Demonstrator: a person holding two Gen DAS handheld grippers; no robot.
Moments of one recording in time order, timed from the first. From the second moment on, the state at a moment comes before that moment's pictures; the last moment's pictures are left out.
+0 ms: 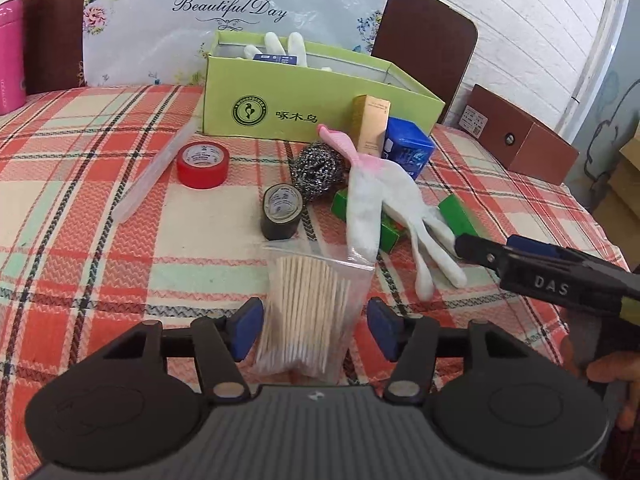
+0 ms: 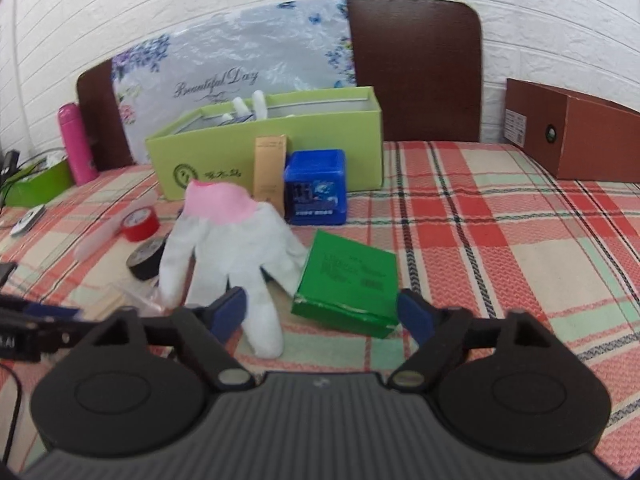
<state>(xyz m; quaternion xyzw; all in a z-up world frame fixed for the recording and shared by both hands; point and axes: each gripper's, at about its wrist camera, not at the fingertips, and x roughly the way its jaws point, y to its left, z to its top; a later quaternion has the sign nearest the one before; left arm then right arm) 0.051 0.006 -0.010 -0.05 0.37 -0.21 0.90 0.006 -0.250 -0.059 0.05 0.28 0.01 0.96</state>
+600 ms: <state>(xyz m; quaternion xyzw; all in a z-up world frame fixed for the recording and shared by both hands) 0.046 -0.003 -0.009 -0.01 0.36 -0.24 0.90 0.020 -0.273 -0.069 0.14 0.29 0.02 0.95</state>
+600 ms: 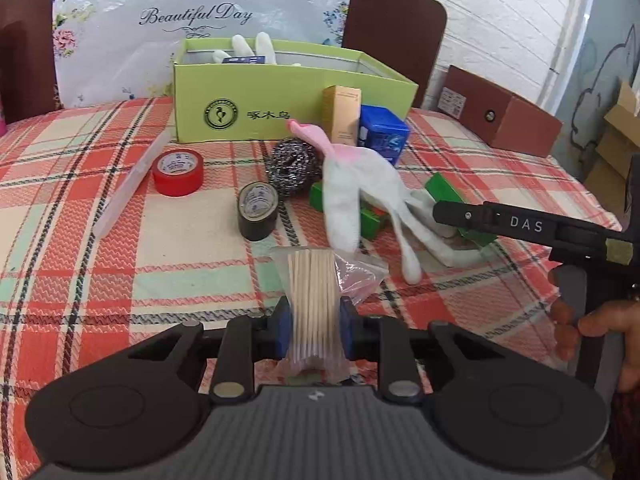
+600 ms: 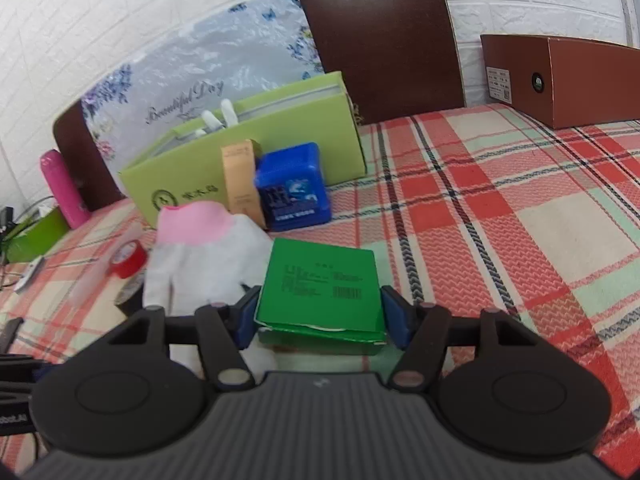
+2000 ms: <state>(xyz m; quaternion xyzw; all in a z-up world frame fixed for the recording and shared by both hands) 0.236 -0.042 0.058 -0.08 0.24 -0.18 0.95 0.157 -0.238 -0.038 -0.06 0.12 0.02 0.99</state>
